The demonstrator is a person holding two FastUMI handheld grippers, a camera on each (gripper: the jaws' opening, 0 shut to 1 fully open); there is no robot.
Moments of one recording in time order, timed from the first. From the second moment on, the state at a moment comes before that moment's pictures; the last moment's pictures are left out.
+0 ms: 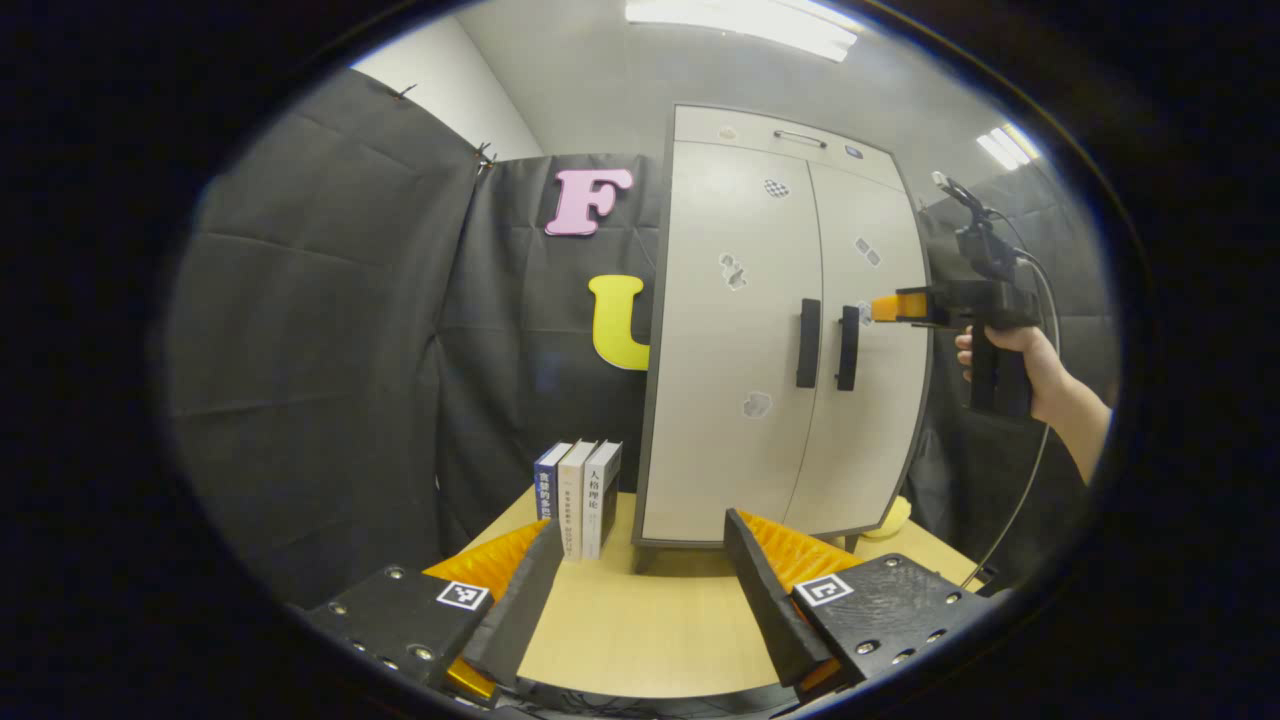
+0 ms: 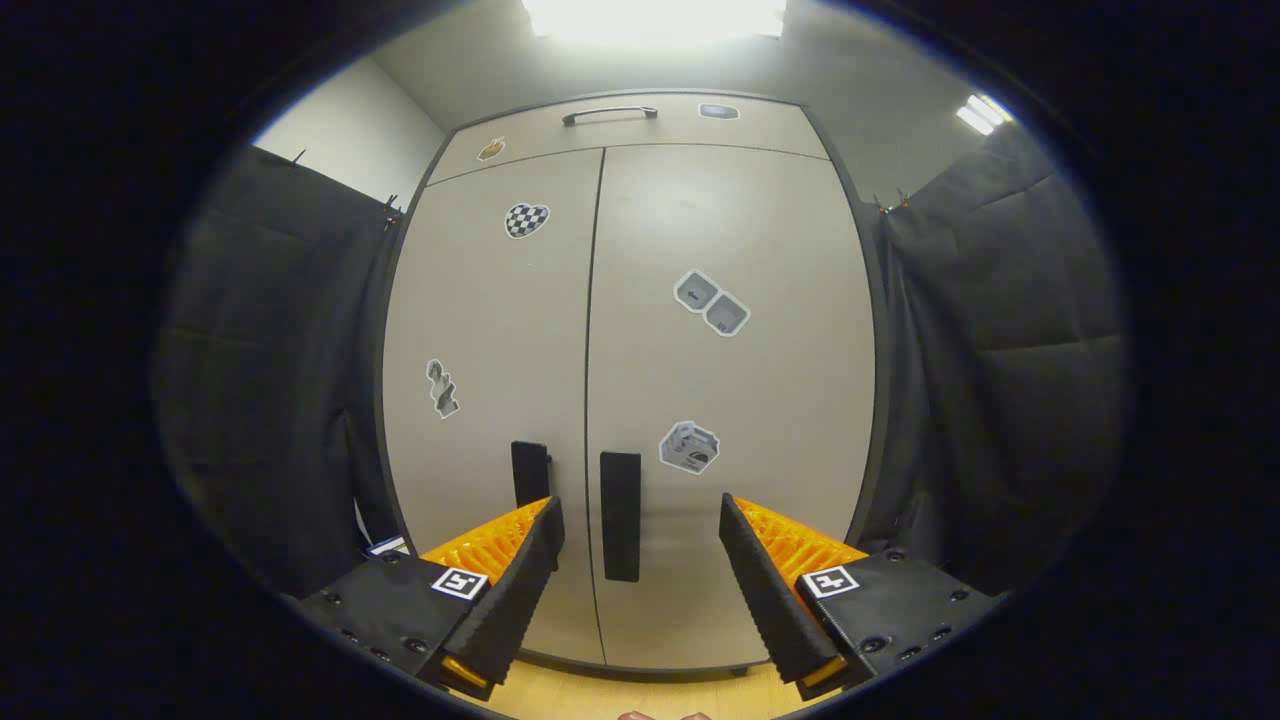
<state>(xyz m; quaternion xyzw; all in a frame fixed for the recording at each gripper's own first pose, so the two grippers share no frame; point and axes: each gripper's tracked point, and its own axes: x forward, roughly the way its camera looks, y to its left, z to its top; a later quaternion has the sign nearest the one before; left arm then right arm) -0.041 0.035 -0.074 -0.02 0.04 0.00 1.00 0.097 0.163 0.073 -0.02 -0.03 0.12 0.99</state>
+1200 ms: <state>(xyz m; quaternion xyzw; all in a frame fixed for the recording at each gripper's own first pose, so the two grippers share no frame) -0.040 0.057 -0.107 -0.08 0.09 0.04 0.99 0.183 0.191 0.038 -0.02 0.04 0.09 1.00</state>
